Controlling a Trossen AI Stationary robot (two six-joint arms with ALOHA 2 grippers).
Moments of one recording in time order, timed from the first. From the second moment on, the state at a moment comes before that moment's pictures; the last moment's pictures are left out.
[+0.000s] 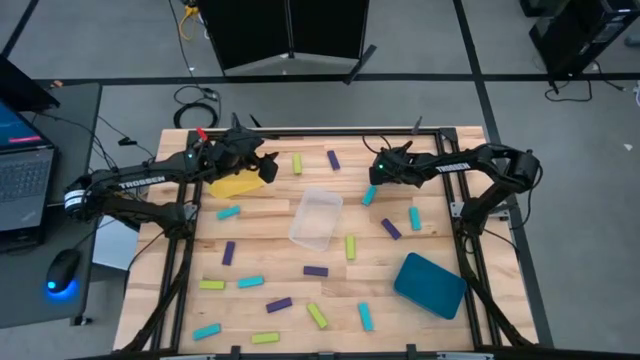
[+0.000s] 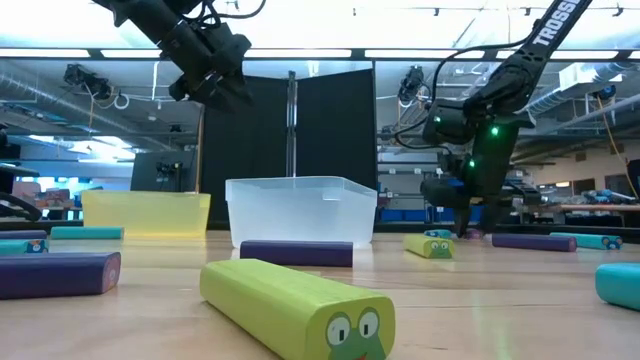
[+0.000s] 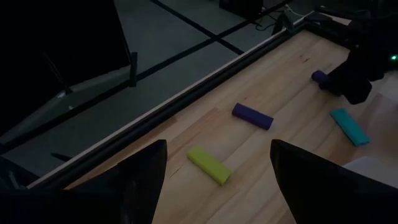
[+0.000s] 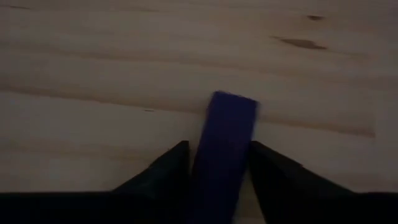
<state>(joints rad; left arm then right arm) 0.36 1.08 0.86 -0.33 -0.40 -0.29 -0.53 1.60 0.66 -0.33 0.40 0.89</state>
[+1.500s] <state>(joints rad) 0.36 1.09 0.86 -0.29 -0.39 -0.32 -0.06 1.68 0.71 0.65 0.16 0.44</state>
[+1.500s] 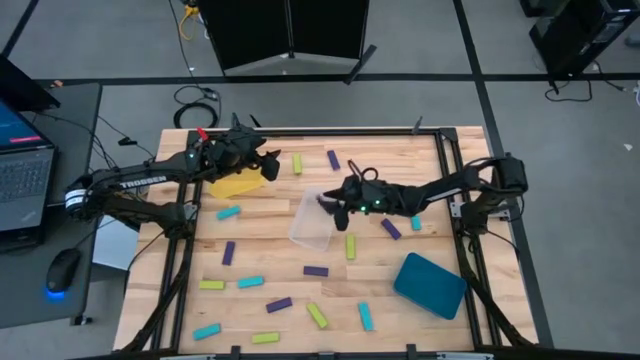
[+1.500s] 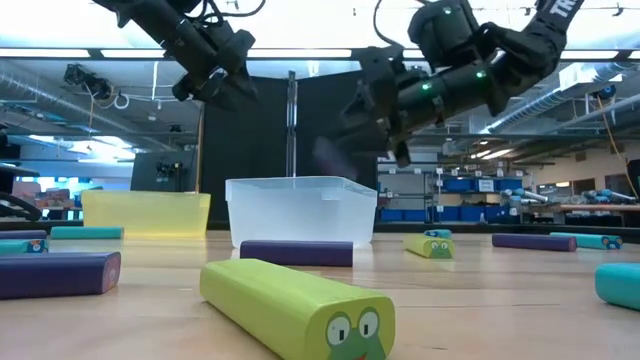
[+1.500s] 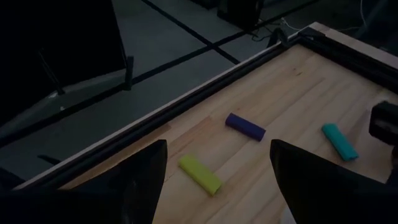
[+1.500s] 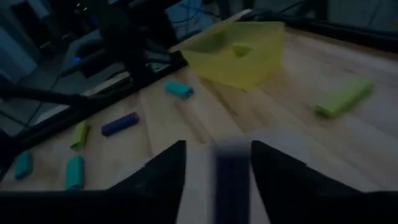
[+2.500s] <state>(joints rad) -0.25 1.15 0.86 -0.95 -0.16 -0.76 -0.07 1.30 0.49 0.70 0.25 0.21</state>
